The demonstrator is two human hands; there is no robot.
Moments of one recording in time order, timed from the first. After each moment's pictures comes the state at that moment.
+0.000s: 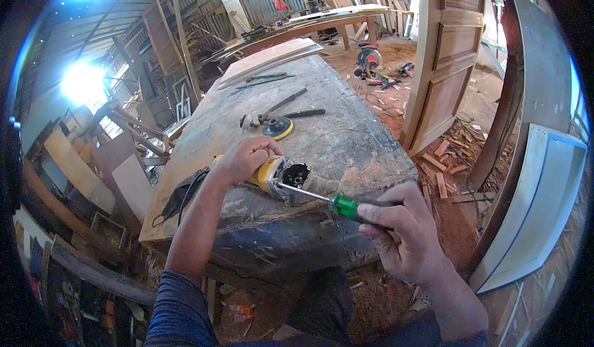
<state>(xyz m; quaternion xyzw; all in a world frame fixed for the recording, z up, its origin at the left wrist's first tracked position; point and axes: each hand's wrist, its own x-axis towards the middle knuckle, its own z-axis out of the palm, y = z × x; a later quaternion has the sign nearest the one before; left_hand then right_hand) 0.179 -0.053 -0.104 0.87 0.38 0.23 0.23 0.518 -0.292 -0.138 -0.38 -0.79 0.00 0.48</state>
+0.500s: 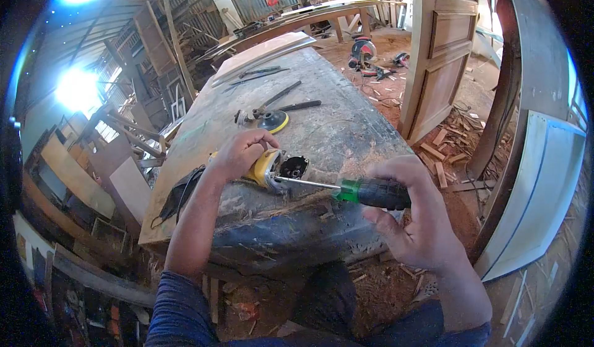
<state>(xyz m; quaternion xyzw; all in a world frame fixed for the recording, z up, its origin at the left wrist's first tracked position) 0.181 -0.053 -0.102 0.87 0.39 0.23 0.23 0.508 -0.282 -0.129 -0.37 -0.73 0.07 0.57</state>
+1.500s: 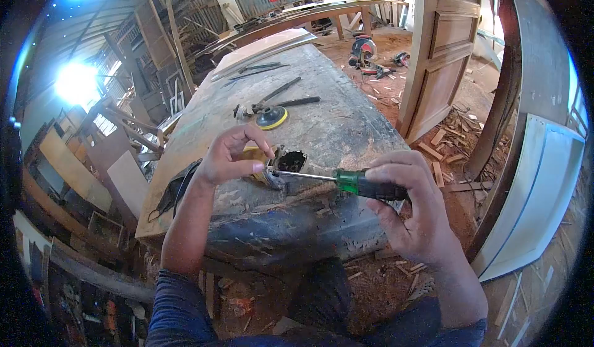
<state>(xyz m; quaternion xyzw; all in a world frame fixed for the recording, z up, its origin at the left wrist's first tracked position) 0.172 -0.078 -0.097 0.83 0.15 0.31 0.44 0.516 -0.271 -0.135 -0.38 -0.75 -0.03 0.55</state>
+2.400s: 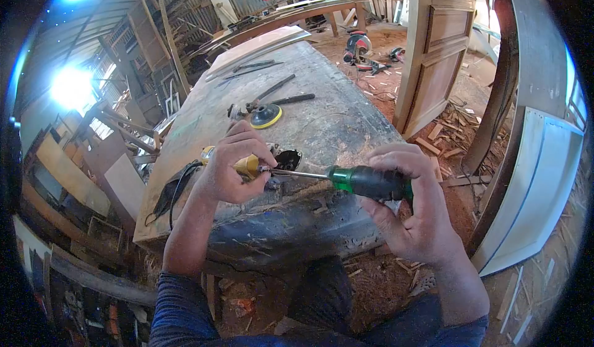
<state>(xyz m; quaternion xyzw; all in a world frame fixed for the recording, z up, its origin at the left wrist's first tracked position) 0.196 -0.108 -0.086 0.93 0.13 0.33 0.07 0.512 -0.275 -0.139 -0.40 -0.72 0.04 0.57</state>
